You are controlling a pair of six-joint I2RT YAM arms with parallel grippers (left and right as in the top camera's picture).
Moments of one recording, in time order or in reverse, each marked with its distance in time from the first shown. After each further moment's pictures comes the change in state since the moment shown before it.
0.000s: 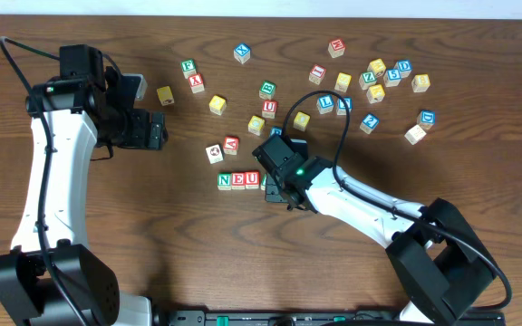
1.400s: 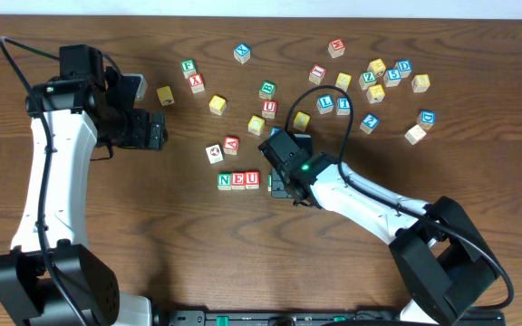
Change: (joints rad) left arm 0.000 0.000 0.000 0.000 0.000 0.000; right arm -0.034 -0.002 0.000 0.003 0.031 -0.087
